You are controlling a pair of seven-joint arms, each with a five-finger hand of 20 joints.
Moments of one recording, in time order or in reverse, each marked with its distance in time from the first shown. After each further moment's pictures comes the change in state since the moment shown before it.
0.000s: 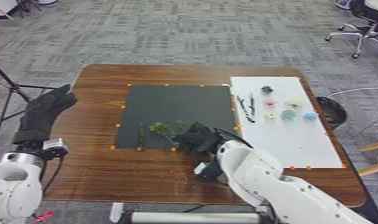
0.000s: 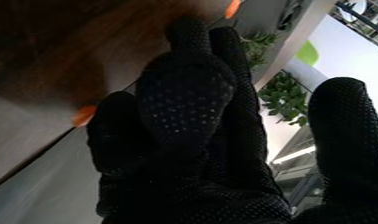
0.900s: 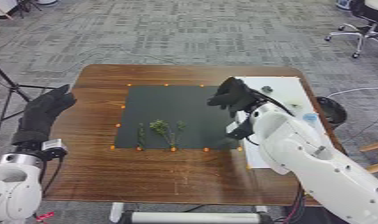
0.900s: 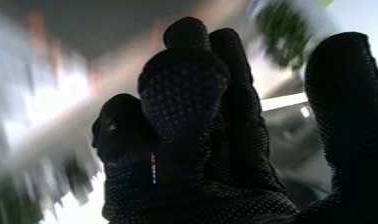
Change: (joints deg) left arm 0.5 -0.3 -0.4 -0.5 -0.4 0.0 0.0; right arm 5.7 7.6 9.0 -0.4 -15.9 1.4 -1.7
